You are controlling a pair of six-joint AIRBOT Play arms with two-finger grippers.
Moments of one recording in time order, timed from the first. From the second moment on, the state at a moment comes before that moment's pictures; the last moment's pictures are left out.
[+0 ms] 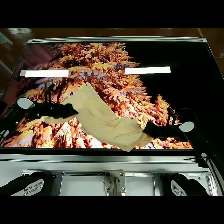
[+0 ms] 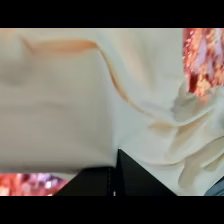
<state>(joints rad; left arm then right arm) -0.04 -1.18 0.85 0.76 -0.91 -1.29 -0.02 -1.03 0.49 -0.77 0.88 1.40</state>
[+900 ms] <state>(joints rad) -0.04 -0.85 1.85 0.95 -1.27 -1.40 -0.02 -0.75 1.57 -1.02 1.18 1.30</state>
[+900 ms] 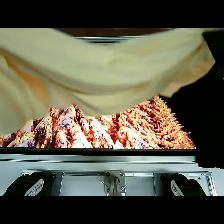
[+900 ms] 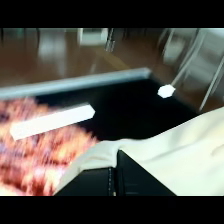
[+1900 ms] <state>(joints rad) -0.04 -1.03 1.00 1.04 -0.80 -1.45 -0.01 -1.06 0.95 -1.23 1.00 1.51</state>
